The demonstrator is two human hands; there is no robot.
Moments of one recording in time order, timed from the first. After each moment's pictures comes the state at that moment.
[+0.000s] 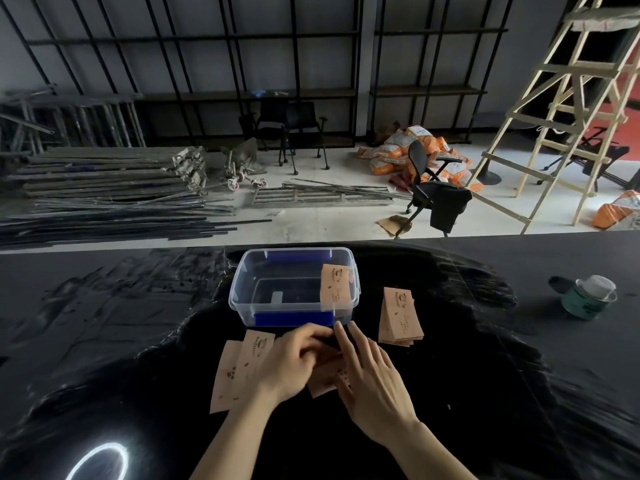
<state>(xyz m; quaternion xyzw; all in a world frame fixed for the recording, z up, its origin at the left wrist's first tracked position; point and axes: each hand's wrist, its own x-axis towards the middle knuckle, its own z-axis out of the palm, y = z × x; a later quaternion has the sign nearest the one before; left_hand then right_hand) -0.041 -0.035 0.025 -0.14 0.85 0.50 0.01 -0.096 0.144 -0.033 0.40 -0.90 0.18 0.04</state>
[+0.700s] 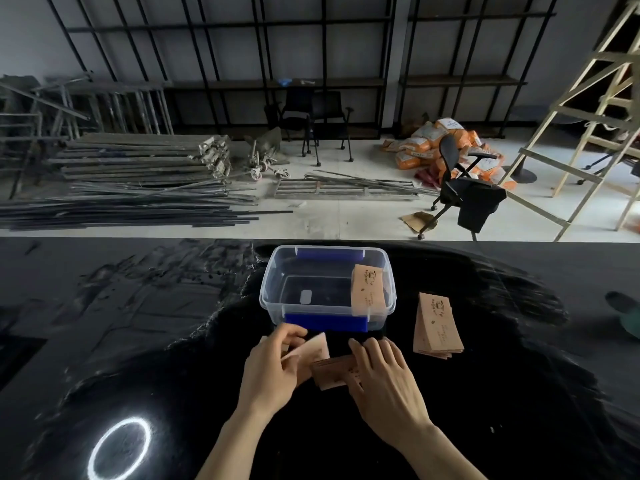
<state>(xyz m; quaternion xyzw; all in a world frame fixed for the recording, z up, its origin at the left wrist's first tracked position) -0.008 -0.087 -0.002 -0.26 0.87 0.39 -0.14 -0.107 0.103 -0.036 0.42 -0.90 0.10 0.10</state>
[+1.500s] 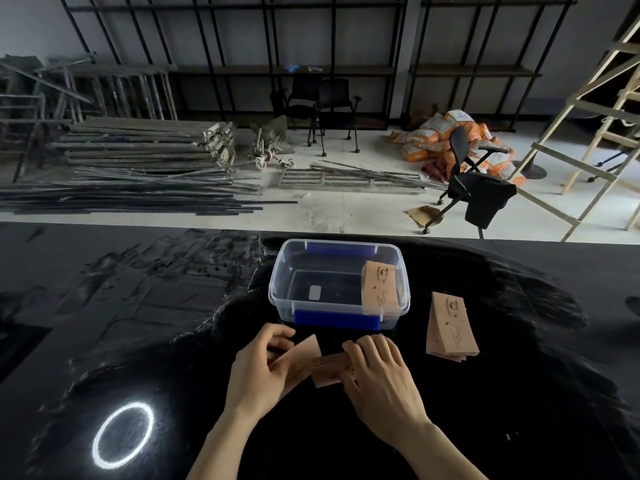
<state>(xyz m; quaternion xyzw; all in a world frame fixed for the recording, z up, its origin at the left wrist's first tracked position) 0.012 -0.112 0.000 -0.30 0.85 0.42 -0.12 -0.103 0.082 -0.033 0.45 -0.88 0.11 0.07</state>
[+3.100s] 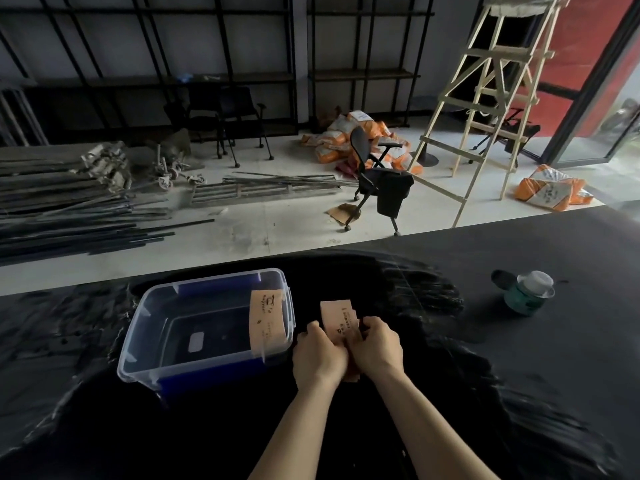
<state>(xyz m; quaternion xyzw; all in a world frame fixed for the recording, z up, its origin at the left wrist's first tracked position) -0.207 0.078 0.001 -0.32 0.86 0.40 0.05 -0.246 0.174 -0.019 -0.07 -0.92 0.38 -0.09</state>
